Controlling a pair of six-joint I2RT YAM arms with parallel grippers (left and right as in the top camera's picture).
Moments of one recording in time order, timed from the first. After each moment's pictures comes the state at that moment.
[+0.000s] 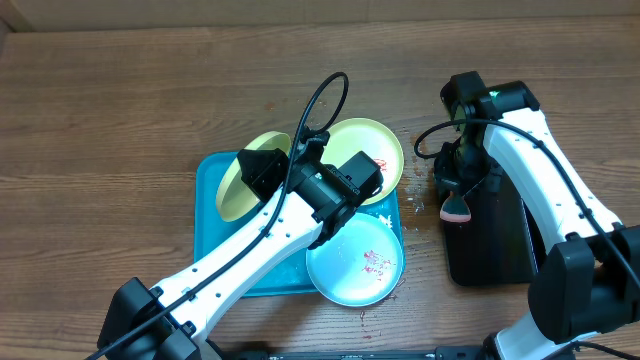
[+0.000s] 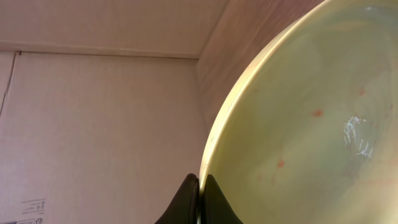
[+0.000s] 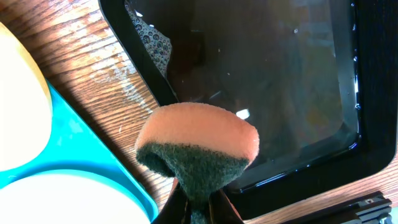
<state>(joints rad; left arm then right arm) -0.79 1.63 1.36 -1.35 -1.25 -0.18 0.22 1.77 1.48 -1.39 0.06 0.60</state>
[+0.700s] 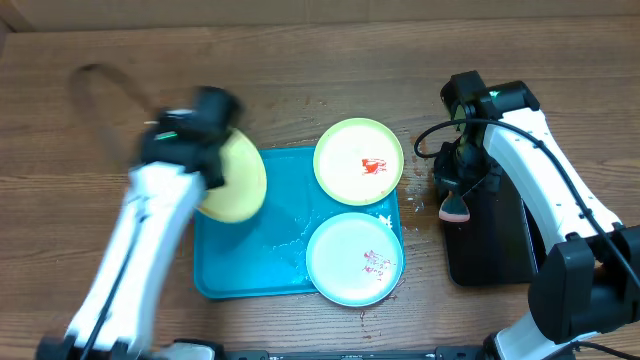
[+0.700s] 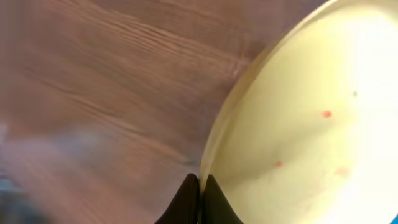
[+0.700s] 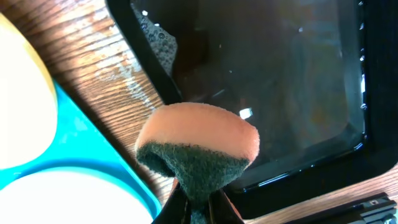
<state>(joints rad) -0.12 1.45 1.36 -1.22 -0.47 -0.49 0.22 1.77 1.48 -1.38 0.04 0.59</state>
